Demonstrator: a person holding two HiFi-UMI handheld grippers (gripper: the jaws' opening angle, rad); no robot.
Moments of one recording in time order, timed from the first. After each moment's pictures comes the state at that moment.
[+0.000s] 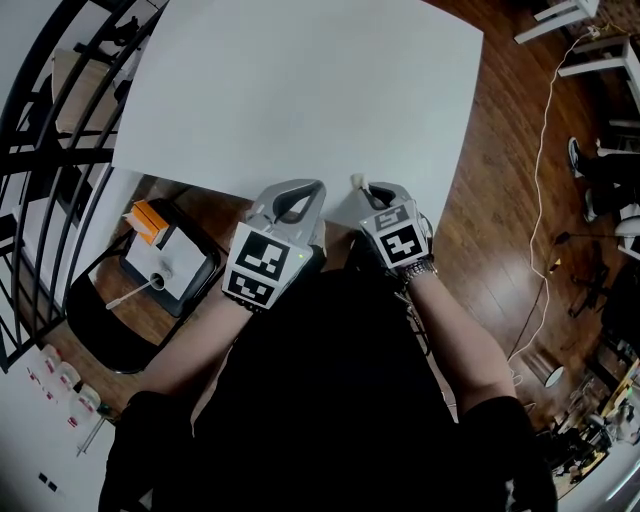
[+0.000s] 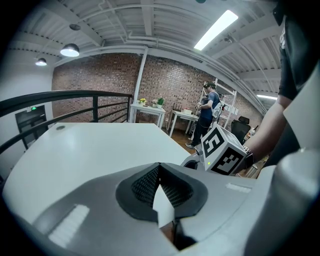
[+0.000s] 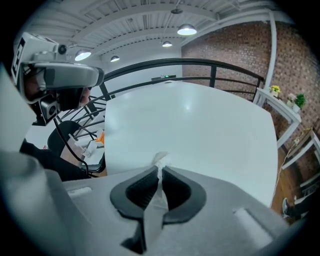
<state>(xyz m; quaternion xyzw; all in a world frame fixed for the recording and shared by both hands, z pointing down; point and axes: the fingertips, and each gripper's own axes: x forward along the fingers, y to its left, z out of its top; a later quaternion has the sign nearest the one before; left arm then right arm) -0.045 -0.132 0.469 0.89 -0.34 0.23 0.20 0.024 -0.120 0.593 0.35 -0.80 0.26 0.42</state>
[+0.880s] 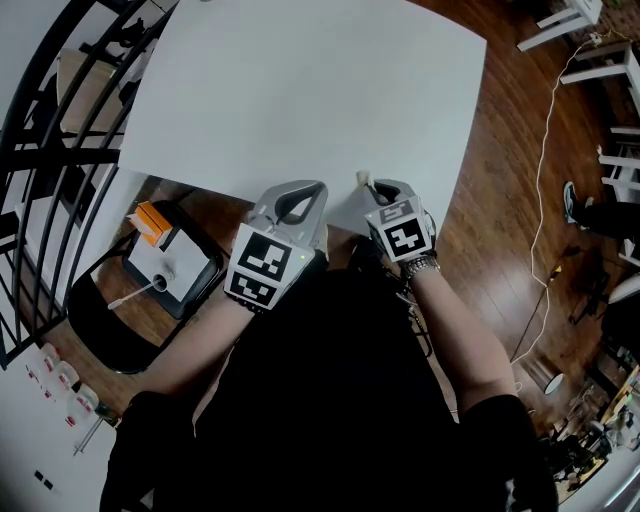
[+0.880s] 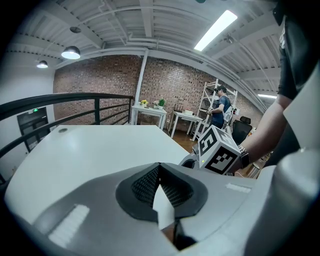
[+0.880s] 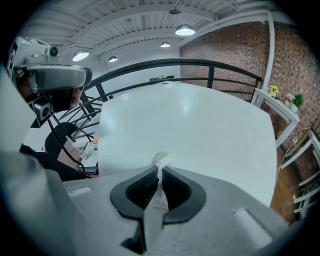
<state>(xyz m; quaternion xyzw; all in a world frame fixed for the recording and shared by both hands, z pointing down) -0.049 -0.137 0.462 0.89 -0.34 0.23 0.20 0.028 -0.139 0.593 0.36 -0.79 0.26 0.41</state>
